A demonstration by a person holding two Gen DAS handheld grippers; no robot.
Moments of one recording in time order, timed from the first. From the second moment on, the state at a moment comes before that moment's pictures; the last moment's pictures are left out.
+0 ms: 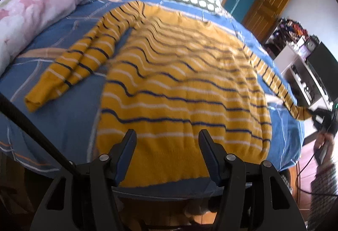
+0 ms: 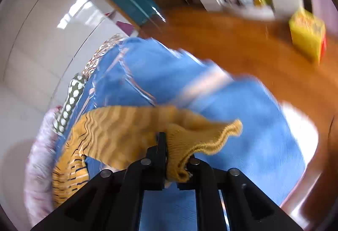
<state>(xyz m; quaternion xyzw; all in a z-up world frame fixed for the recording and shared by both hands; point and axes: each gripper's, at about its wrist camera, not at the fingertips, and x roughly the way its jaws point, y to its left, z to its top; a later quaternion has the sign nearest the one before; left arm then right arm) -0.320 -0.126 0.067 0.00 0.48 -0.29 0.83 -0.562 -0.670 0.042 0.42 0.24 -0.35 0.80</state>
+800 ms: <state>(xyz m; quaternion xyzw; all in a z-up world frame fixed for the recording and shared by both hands) -0.285 0.066 0.078 -0.12 0.42 -0.19 0.88 -0.014 -0.303 0.005 0.14 0.49 -0.04 0.86</state>
